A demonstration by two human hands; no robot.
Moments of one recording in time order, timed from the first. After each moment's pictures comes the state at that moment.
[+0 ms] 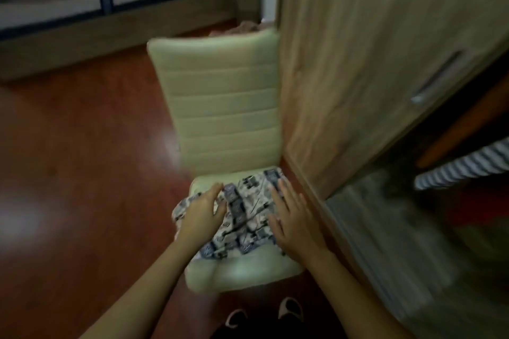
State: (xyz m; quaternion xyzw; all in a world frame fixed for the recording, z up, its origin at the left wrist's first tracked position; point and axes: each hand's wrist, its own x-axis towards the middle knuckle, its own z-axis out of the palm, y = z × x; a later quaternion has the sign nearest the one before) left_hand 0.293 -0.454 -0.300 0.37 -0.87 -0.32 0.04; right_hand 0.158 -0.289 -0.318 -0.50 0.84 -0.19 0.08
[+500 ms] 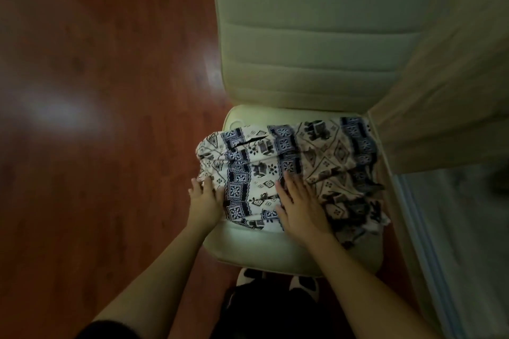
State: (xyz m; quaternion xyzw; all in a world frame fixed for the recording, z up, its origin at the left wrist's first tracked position) left_hand 0.383 -0.496 -0.593 0.64 -0.66 -0.38 -0.12; right_hand 0.202 -0.368 -0.591 -0.59 0.77 0.02 0.23
